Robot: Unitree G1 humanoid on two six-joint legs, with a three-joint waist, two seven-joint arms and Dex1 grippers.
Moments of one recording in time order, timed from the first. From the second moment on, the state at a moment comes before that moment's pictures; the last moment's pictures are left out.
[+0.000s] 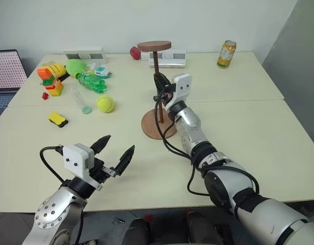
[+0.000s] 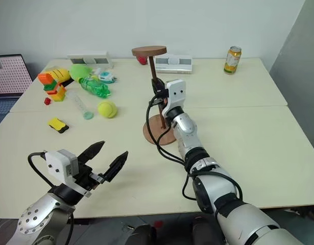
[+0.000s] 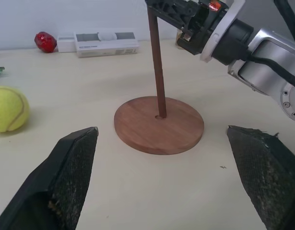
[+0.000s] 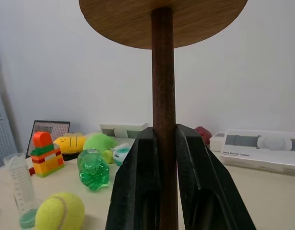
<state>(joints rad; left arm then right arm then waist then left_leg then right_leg) 0.32 0.40 0.24 -0.74 -0.53 0.36 -0.43 -1.07 0.16 0.03 1.13 0.21 -0.59 0.31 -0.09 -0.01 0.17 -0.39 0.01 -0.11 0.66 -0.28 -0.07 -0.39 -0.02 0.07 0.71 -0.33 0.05</state>
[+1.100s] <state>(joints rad) 0.21 0.40 0.18 -0.63 -0.52 0.34 -0.47 -0.61 -0.08 0.04 0.05 0.23 0.16 0.28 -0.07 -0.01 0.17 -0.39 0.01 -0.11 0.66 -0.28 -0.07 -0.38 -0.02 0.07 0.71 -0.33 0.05</state>
